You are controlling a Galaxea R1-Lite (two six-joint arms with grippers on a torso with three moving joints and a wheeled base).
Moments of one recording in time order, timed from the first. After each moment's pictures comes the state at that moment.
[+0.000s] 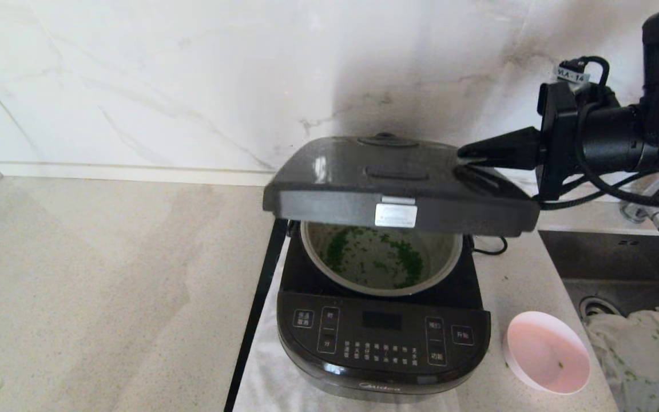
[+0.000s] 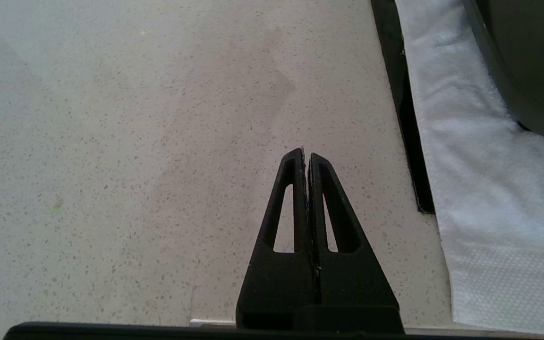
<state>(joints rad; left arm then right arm) 0.00 0.00 0.00 0.01 -0.05 0.09 0.23 1.65 -1.53 0.23 0.85 0.90</state>
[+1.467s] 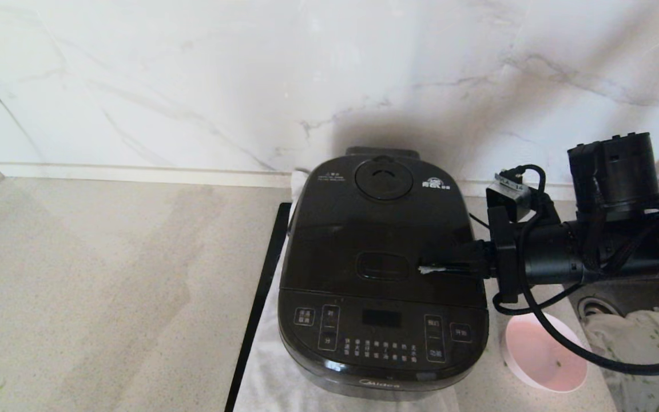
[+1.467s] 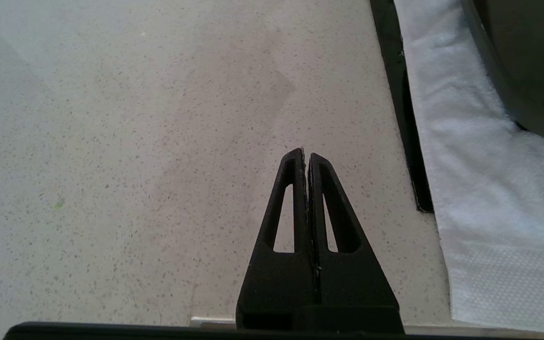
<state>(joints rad) 0.00 0.00 0.00 0.01 -0.05 0.09 0.36 1.63 -1.01 -0.06 0.75 0.87</state>
